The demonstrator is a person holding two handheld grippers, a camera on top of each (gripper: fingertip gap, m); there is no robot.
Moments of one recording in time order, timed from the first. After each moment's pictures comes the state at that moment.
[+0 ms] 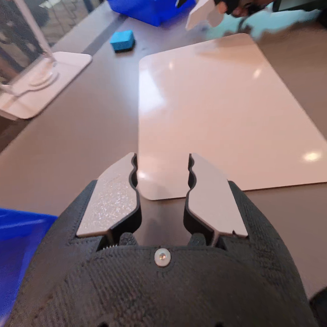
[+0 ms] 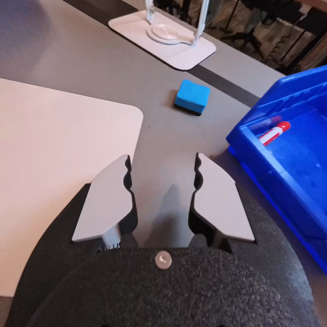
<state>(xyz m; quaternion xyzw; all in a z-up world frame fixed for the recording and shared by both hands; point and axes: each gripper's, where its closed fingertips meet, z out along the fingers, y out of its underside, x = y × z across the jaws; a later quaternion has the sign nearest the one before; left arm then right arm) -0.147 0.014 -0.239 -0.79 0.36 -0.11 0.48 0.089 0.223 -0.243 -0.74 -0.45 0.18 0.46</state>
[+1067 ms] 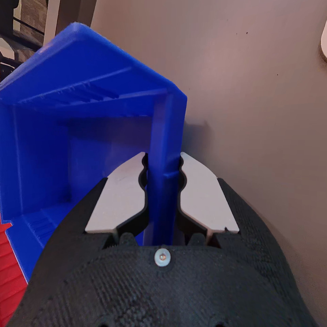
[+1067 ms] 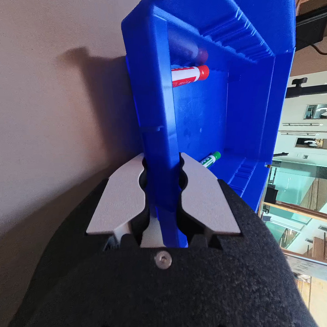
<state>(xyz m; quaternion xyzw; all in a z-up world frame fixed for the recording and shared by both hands) -0.327 0.016 -0.271 -0.88 0.31 0.22 0.29 0.199 0.317 -0.263 -0.68 -0.59 -0.24 0.36</state>
